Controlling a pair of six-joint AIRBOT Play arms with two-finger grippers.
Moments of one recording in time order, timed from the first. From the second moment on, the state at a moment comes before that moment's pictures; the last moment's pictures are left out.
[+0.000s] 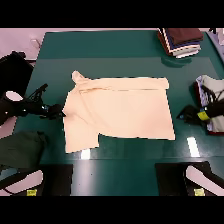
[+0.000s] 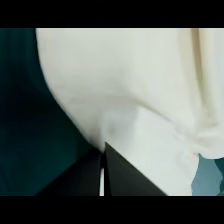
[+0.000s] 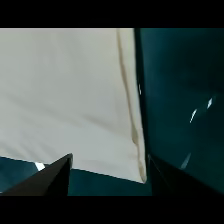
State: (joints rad) left arm 0.19 -1.20 0.79 0.92 -1.12 -1.20; right arm -0.45 -1.09 0.80 -1.15 1.42 1.40
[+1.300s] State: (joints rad) left arm 0.19 -0.77 1.70 0.93 -1.16 -1.34; right arm -0.22 -0.81 1.60 -1.06 1.26 1.36
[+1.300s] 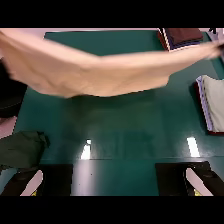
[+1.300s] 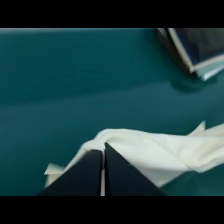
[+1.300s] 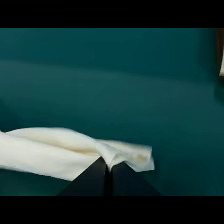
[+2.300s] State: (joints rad) left arm 0.09 -1.36 1.67 0.99 -1.26 -1.39; right arm -0.15 -1.37 1.70 -1.23 1.42 1.43
